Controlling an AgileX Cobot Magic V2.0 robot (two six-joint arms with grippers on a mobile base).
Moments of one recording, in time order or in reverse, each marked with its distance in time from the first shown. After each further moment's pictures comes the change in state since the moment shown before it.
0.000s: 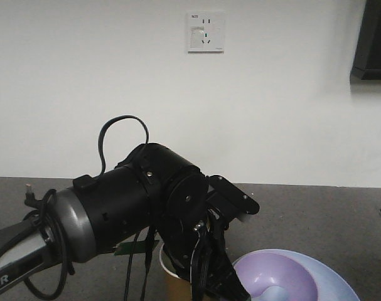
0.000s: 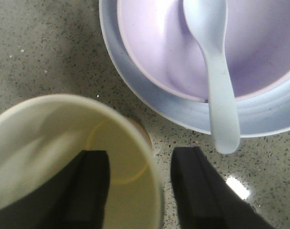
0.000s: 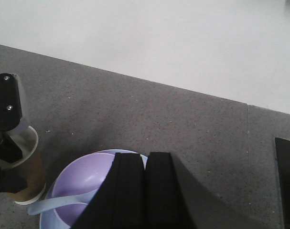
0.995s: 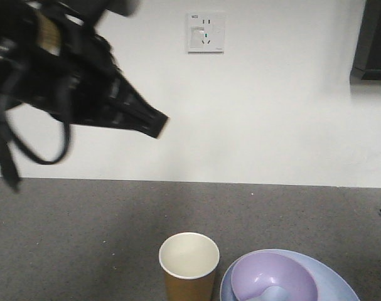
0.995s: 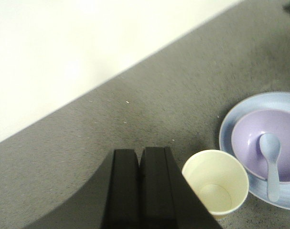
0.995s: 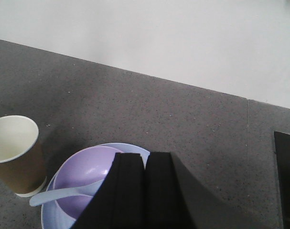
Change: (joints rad) left arm 0.000 -0.442 -0.173 0.322 0.074 -0.206; right arm 0.000 -0.030 0.021 -0.008 0.024 0.006
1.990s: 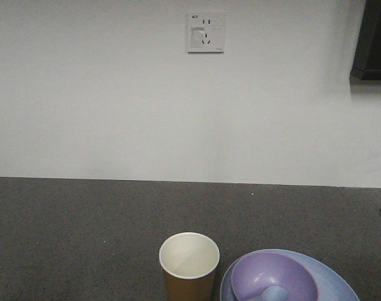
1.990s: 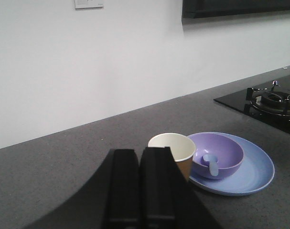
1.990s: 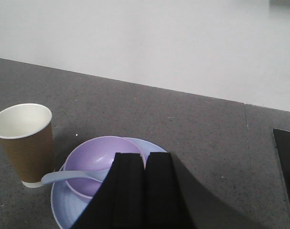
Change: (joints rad) left arm 0.003 -1.056 1.216 0.012 -0.654 -0.236; right arm 0.000 -0.349 0.337 0.031 -0.138 0.000
